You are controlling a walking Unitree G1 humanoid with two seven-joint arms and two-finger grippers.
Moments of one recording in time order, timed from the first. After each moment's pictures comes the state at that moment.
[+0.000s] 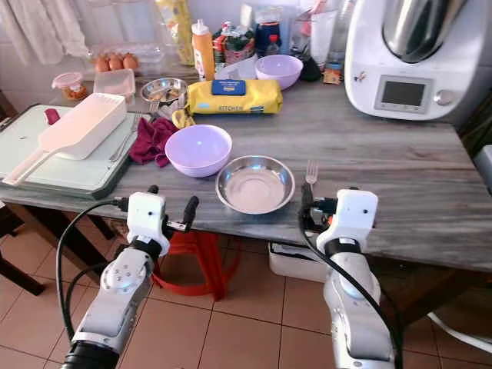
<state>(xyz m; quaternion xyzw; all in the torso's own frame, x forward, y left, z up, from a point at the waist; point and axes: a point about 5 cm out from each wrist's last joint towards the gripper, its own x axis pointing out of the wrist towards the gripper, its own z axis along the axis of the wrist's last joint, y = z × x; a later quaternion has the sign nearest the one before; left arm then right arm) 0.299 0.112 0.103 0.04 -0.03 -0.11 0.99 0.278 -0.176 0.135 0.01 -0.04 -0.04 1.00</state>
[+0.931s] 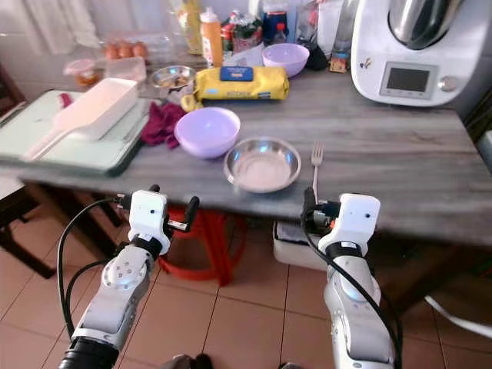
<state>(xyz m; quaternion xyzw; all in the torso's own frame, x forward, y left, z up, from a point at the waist) 0.303 0.112 0.102 0.05 -0.01 -0.11 0.99 0.278 -0.178 0.128 0.03 -0.03 -0.05 1.00</state>
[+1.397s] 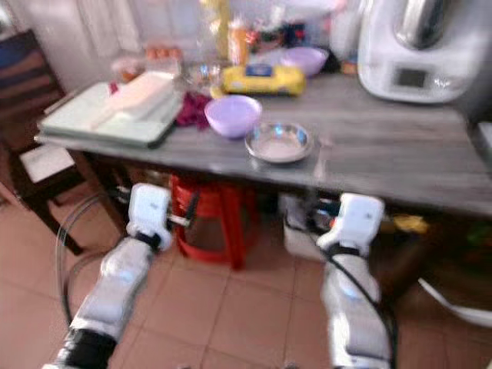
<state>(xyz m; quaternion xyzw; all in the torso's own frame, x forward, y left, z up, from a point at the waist) 0.309 0.116 0.107 0.06 -0.02 -0.11 0.99 0.279 -0.177 0.124 0.04 -0.02 -0.06 1.00</state>
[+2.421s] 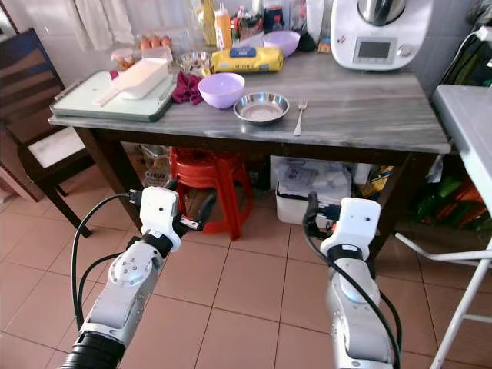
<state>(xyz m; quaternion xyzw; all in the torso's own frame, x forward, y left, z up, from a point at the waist) 0.302 0.097 0.107 0.01 -0.04 -0.18 0.98 0.276 -0.182 0.118 0.02 -0.01 -0.07 1.00</state>
